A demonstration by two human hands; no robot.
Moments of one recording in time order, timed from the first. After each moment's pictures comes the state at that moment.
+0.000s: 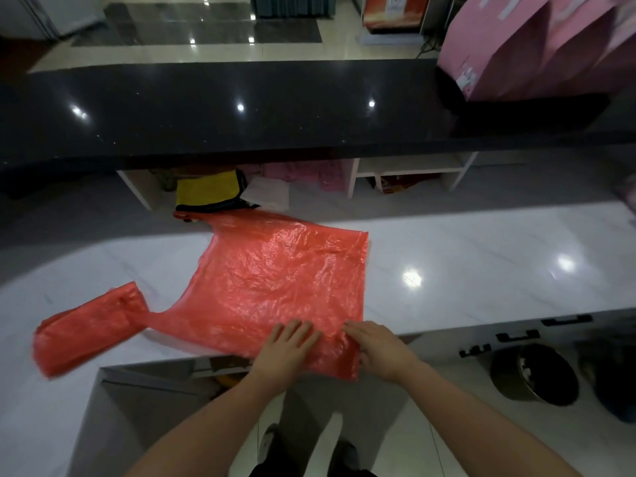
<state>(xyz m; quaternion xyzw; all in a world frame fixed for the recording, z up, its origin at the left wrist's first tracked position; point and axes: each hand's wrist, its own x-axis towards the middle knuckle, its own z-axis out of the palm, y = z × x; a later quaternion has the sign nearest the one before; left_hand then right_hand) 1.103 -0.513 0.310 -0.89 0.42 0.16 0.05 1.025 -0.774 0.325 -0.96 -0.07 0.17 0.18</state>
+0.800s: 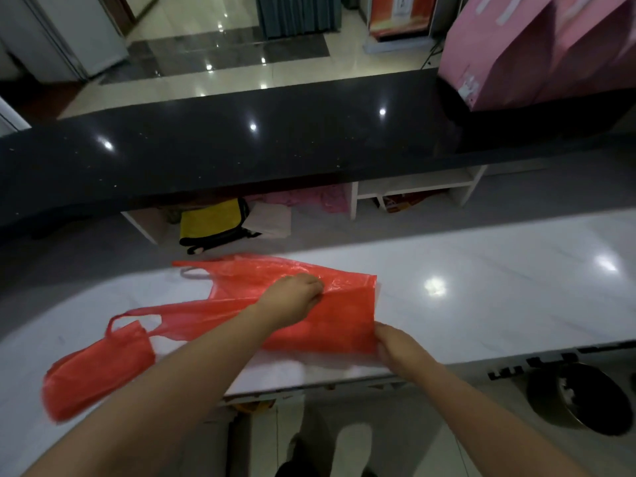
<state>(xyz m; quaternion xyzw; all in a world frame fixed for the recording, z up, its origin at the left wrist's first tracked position) 1.249 -0.596 0.420 -0.88 0.47 0.08 -0.06 1.074 -0.810 0.347 -0.91 0.08 0.13 0.38</state>
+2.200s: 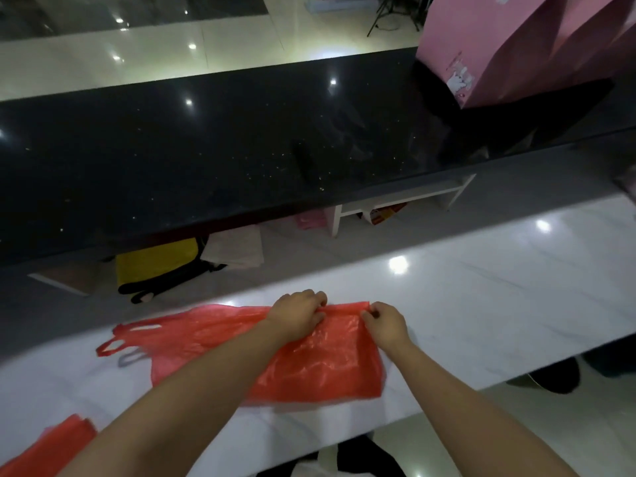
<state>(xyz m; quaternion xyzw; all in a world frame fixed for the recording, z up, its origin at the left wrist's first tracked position) 1.352 -0.657 0.334 -0.86 0.45 0.24 -0.06 1.206 -0.830 0.330 -0.81 0.41 0.08 0.40</state>
